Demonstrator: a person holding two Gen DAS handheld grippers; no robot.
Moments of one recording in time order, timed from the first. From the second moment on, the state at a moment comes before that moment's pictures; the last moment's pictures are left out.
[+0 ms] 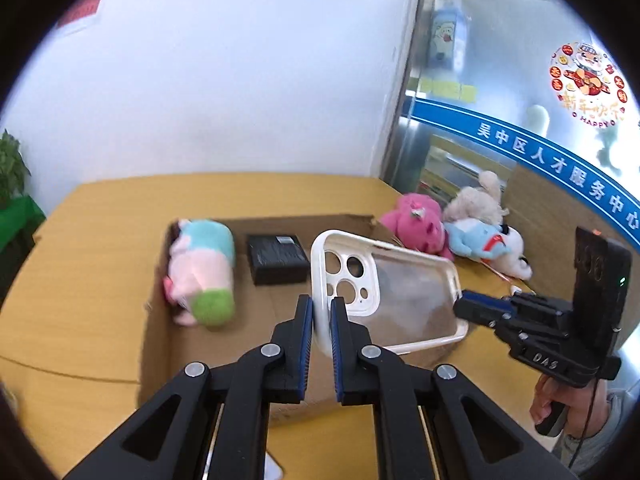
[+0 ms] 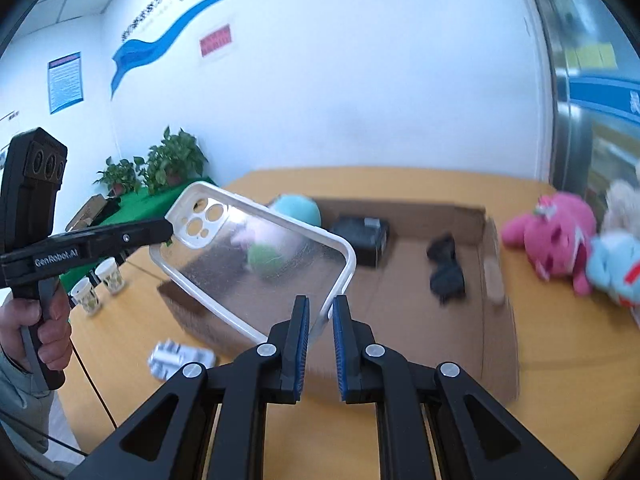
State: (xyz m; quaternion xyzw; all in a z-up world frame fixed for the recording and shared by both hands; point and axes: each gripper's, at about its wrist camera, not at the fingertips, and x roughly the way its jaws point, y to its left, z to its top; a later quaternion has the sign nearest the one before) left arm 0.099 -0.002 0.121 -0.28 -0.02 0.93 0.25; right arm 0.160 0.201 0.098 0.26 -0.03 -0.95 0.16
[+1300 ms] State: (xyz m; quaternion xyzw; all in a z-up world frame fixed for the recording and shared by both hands) left arm -0.027 -0.034 -0.007 -0.55 0.18 0.81 0.07; right arm -0.045 0.100 -0.058 0.63 -0.03 -0.72 0.28
